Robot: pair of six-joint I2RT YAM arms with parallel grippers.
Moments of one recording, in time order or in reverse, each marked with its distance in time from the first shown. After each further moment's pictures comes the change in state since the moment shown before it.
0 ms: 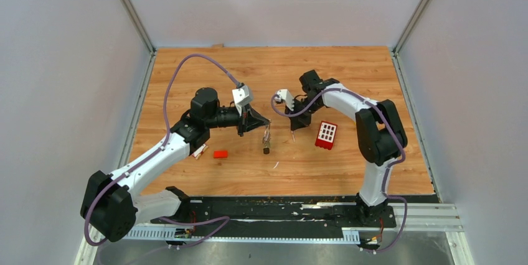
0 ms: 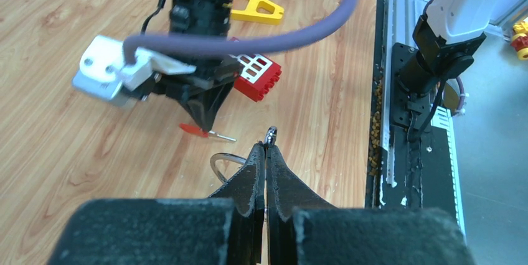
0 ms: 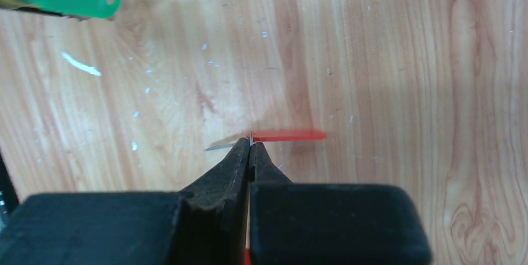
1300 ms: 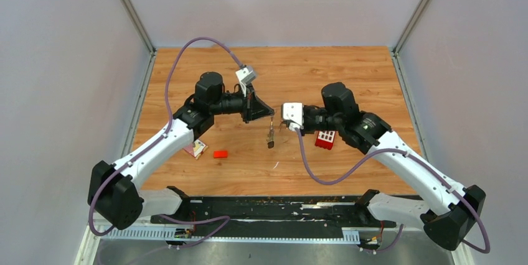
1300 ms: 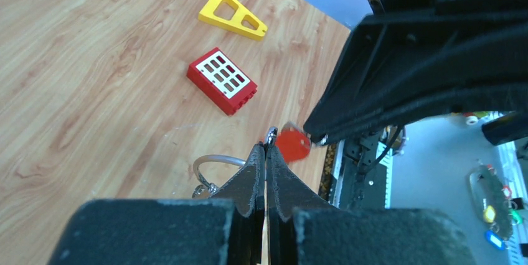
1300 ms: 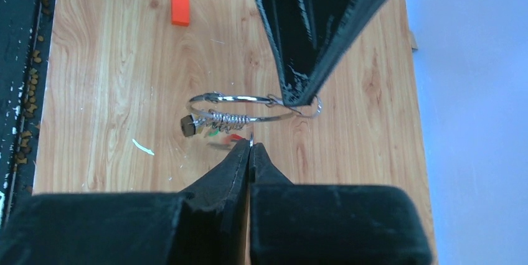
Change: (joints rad) left arm 0.000 0.098 0.200 -0.122 -0.019 -0.230; right arm 0.262 -0.844 -0.283 0.269 0.050 0.056
